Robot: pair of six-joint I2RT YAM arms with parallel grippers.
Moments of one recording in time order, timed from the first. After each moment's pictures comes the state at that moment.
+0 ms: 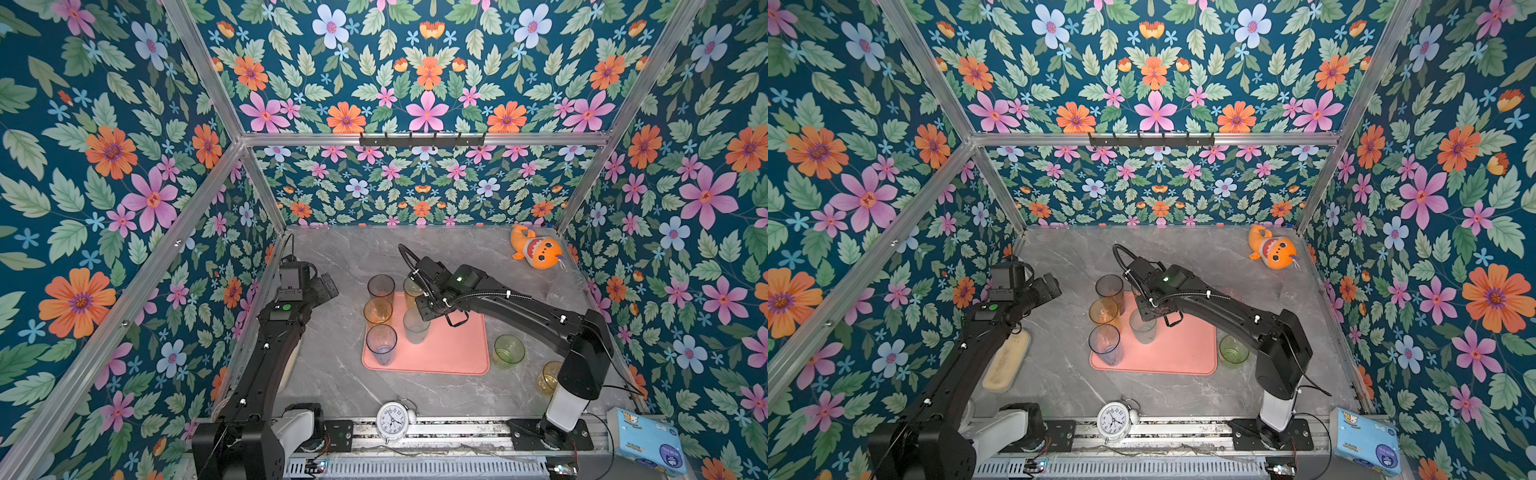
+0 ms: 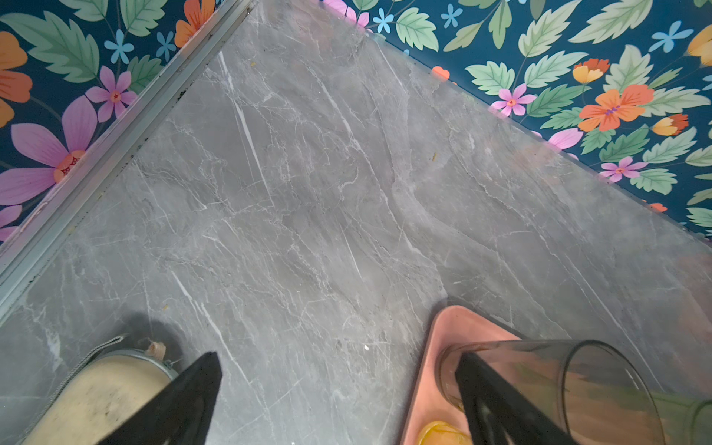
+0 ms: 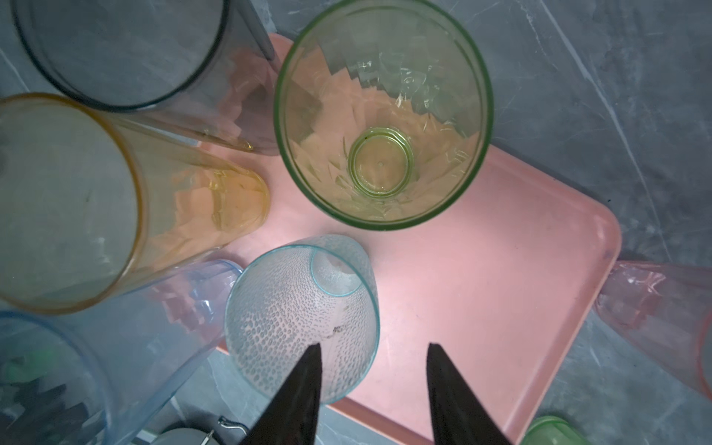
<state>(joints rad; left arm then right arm) -0.04 1.11 0.89 -0.51 -0.07 -0.44 0.88 1.76 1.61 -1.01 0.16 0.47</state>
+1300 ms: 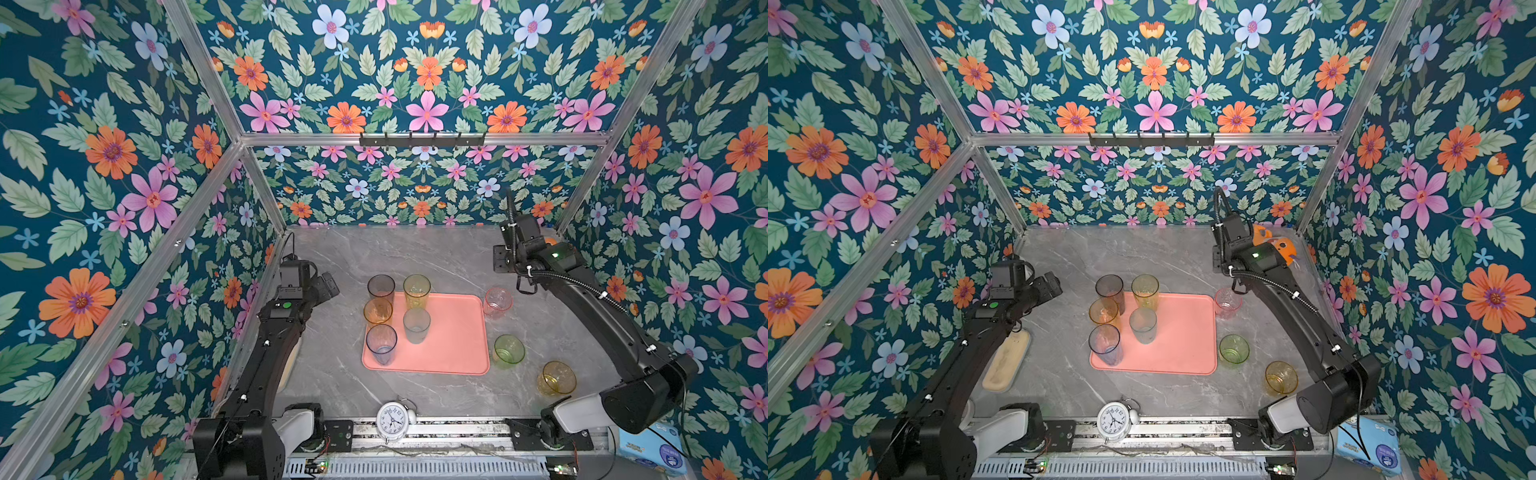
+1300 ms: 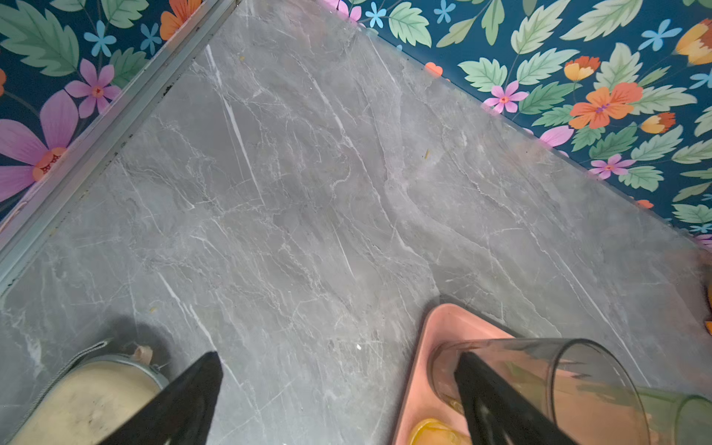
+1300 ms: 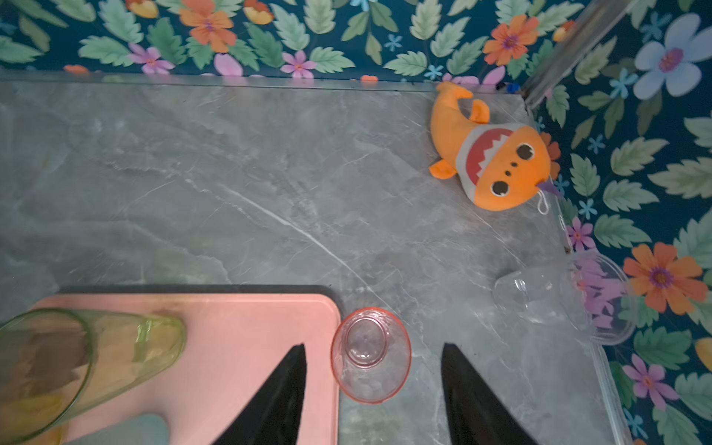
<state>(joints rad) -0.04 1.13 0.90 -0.51 -0.05 -0.44 0.38 1.45 1.54 -0.95 0.37 0.32</state>
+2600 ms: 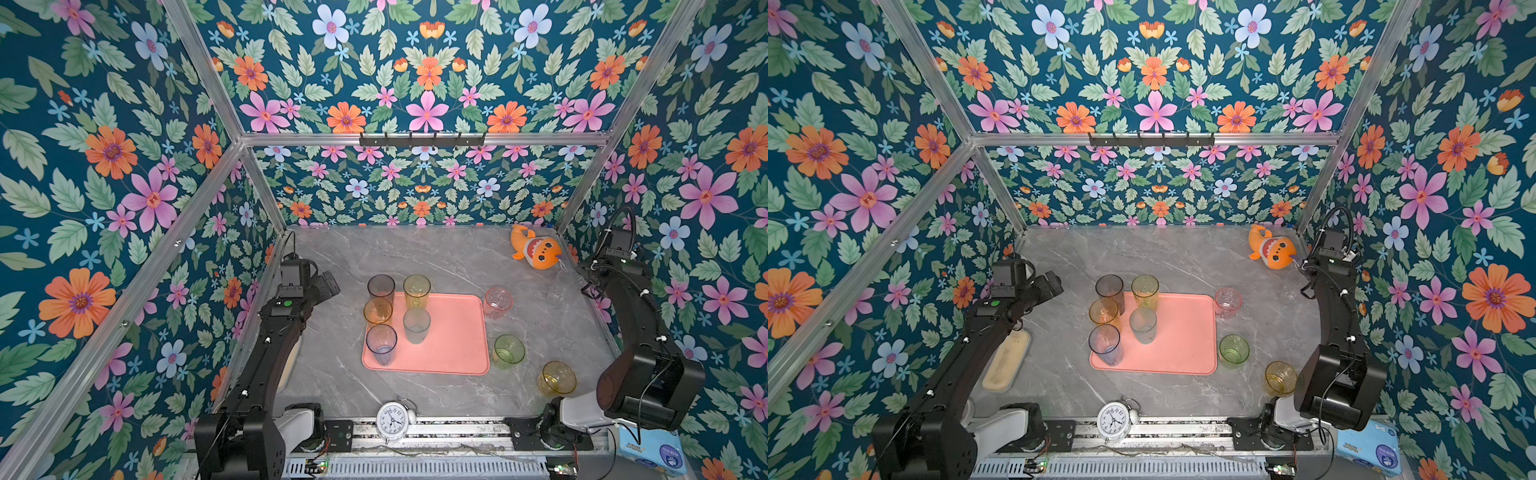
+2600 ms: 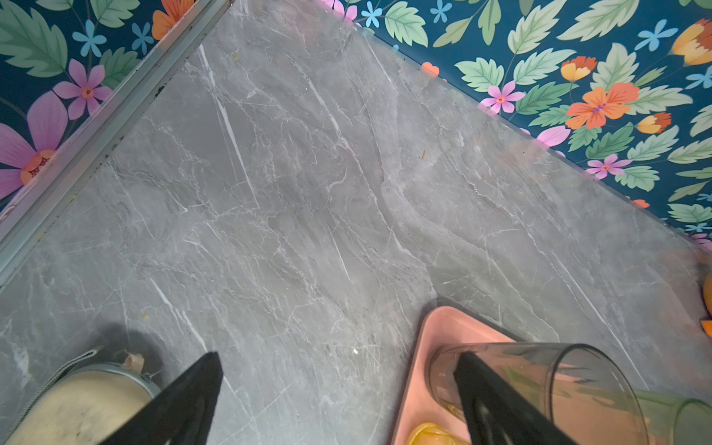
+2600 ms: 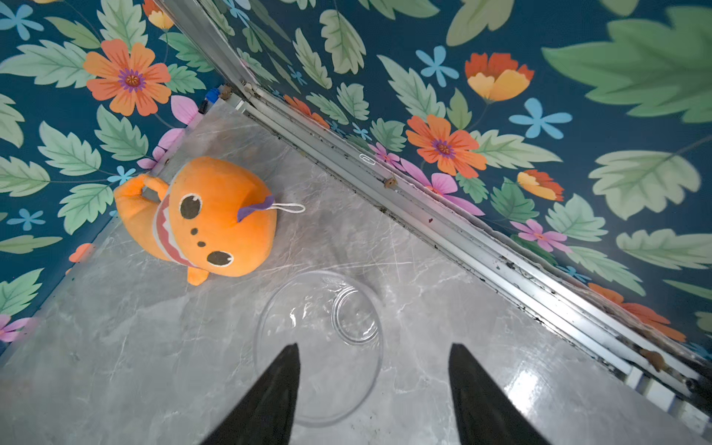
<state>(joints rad) -0.04 1.15 0.91 -0.49 -0.04 -0.44 -0.34 1.45 1.30 -0.73 0.27 0.59</state>
